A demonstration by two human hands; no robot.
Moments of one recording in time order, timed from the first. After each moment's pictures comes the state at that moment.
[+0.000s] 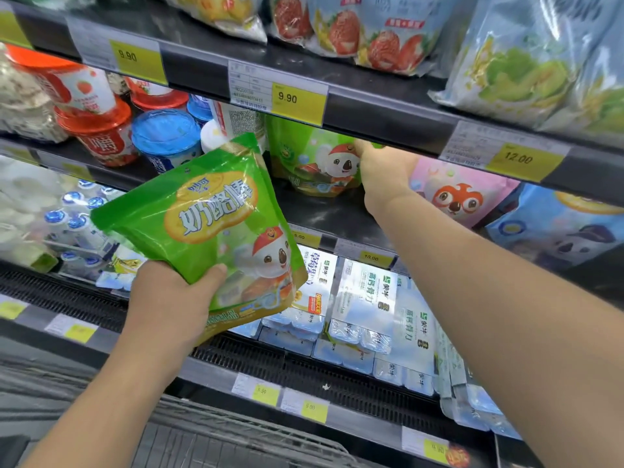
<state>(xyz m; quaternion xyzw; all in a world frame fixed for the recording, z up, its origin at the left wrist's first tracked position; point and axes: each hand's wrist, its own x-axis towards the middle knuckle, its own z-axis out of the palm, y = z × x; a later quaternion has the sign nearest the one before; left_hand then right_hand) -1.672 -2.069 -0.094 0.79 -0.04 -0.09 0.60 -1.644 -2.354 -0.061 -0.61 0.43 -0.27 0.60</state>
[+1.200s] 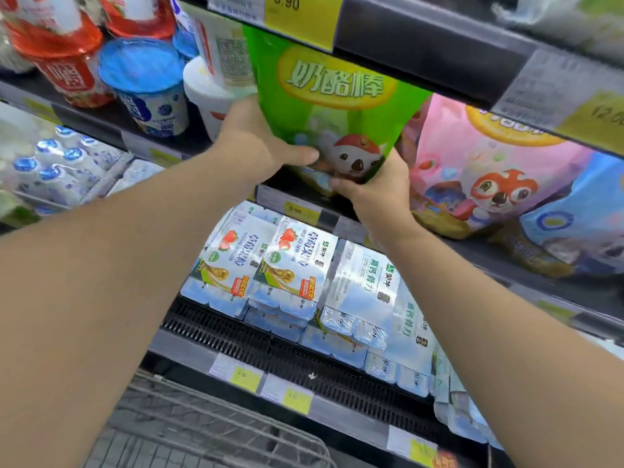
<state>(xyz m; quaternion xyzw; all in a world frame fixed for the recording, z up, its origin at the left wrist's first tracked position) -1.577 -2.209 -0.084 0.82 -0.18 -0.11 0.53 -1.673 -2.353 -0.141 -0.77 0.25 -0.27 0.52</state>
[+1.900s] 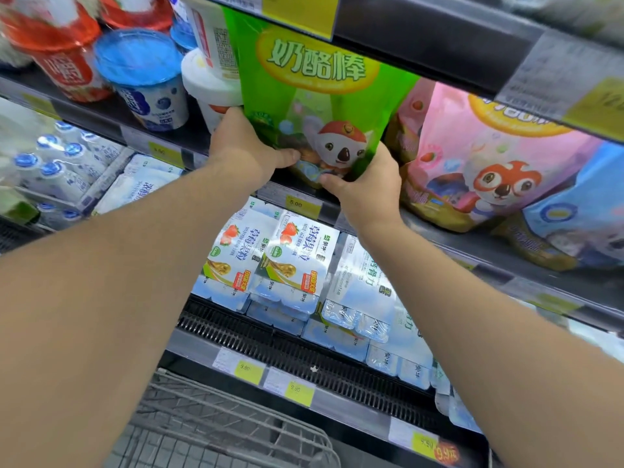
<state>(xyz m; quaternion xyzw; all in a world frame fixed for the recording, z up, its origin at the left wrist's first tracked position) -1.573 -2.204 -0.110 0.88 -0.08 -0.09 0.46 -1.677 -2.331 -0.135 -0.79 0.30 -0.25 0.47</state>
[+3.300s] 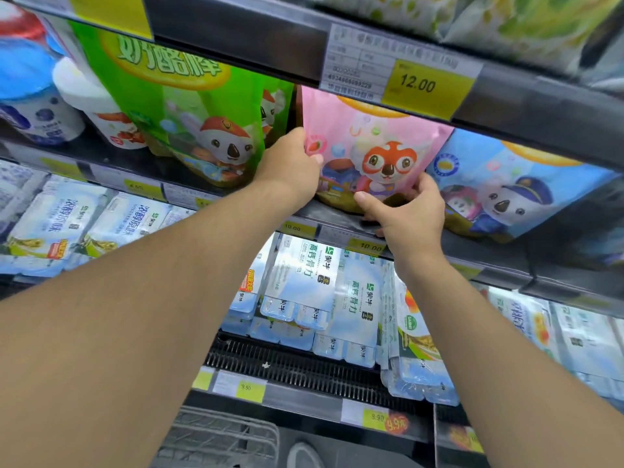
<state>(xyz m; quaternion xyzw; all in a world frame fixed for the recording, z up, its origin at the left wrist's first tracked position) -1.672 -2.328 -0.093 0.85 -0.23 -0.20 0.44 -1.809 -2.434 -0.128 -0.71 0.43 -0.29 0.48</state>
